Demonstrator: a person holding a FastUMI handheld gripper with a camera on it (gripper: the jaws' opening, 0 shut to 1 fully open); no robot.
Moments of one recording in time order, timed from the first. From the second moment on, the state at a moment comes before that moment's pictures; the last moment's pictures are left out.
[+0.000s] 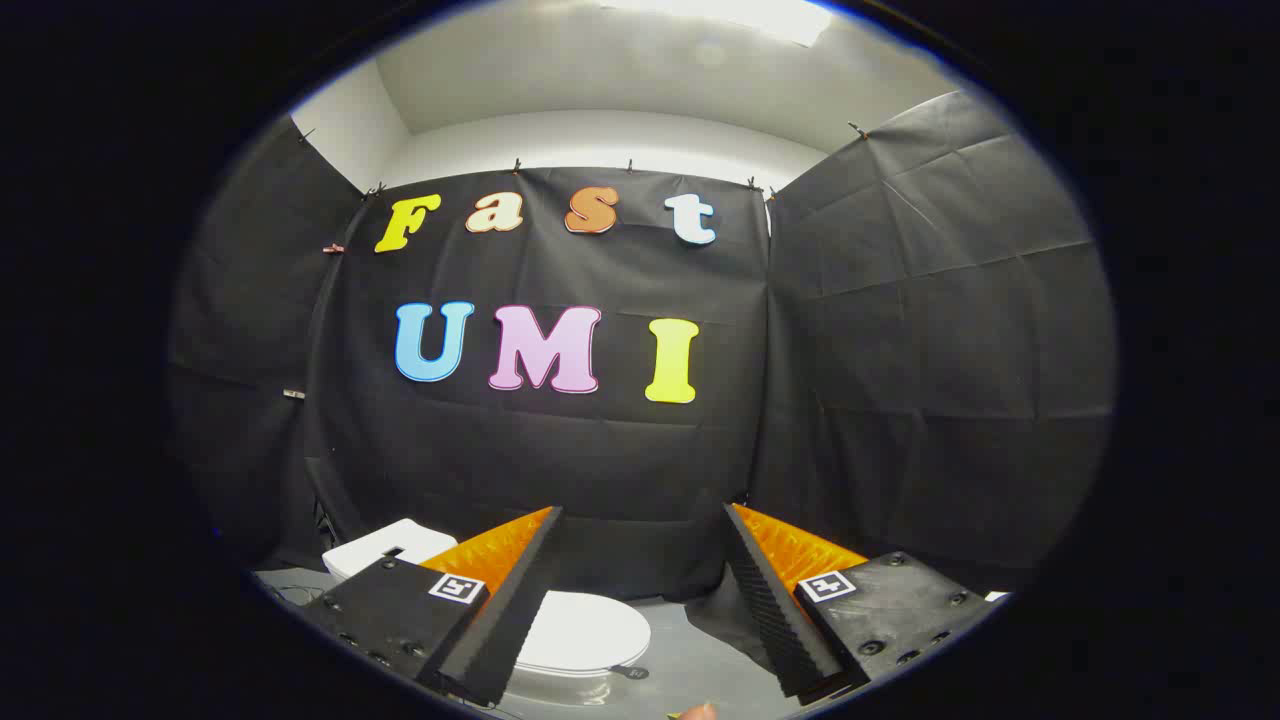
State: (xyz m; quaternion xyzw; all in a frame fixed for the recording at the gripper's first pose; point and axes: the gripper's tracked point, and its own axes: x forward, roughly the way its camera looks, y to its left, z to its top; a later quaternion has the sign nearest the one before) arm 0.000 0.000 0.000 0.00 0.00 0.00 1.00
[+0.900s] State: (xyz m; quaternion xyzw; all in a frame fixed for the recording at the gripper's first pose) arm -0.001 -0.003 0.005 0.00 -0.01 -0.01 1.00
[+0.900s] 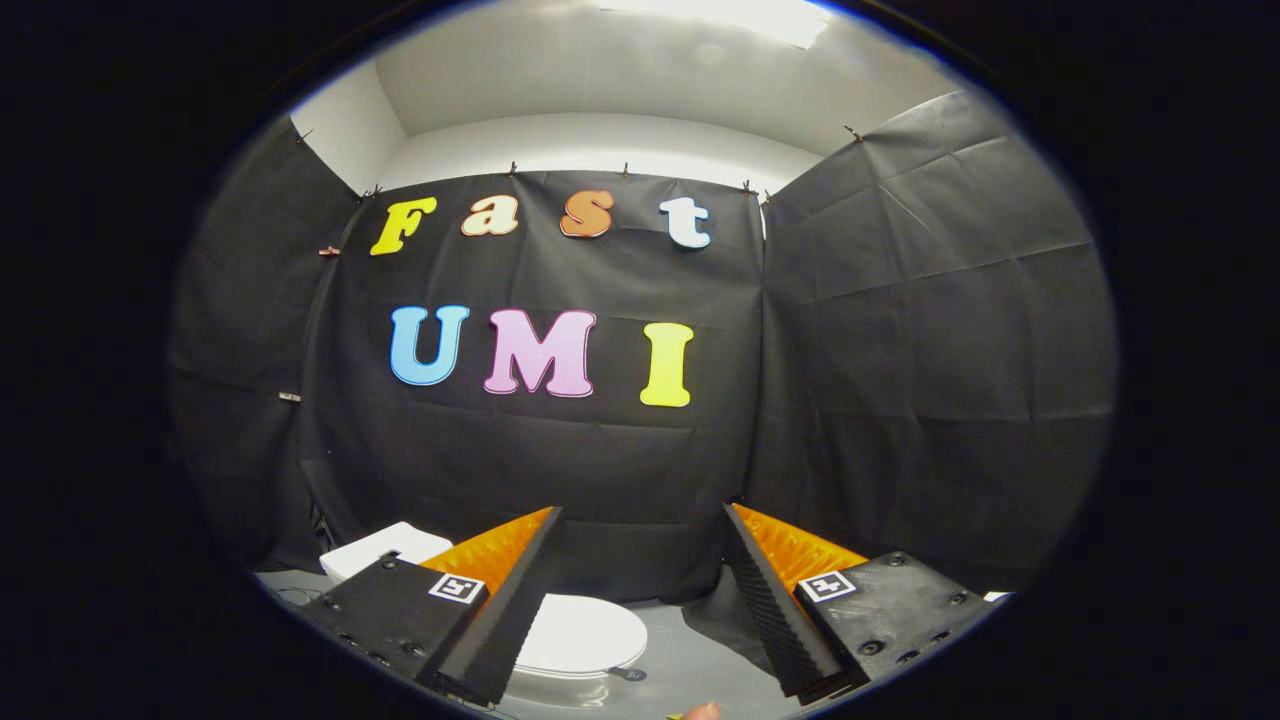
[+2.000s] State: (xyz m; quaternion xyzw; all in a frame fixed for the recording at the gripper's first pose) arm 0.046 0.026 -0.088 -0.02 -0.04 0.06 1.00
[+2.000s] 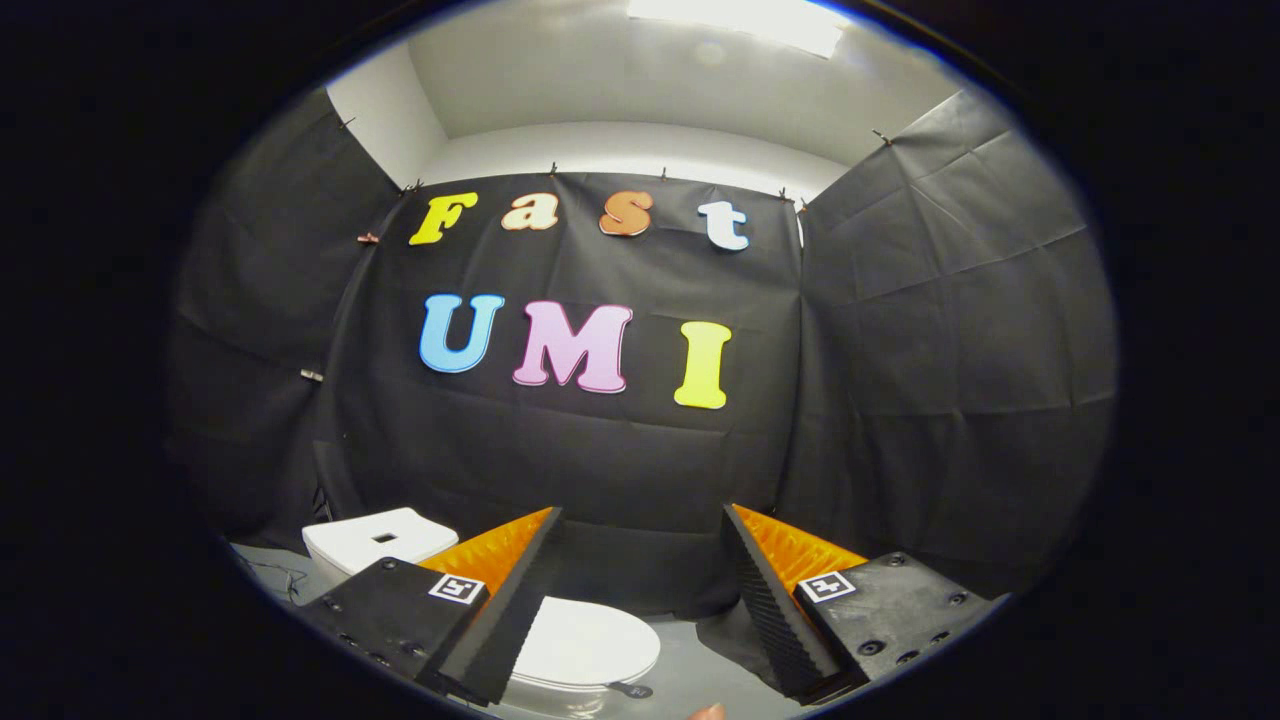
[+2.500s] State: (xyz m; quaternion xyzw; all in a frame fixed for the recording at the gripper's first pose) arm 0.083 0.015 -0.195 -0.05 -0.03 0.06 1.00
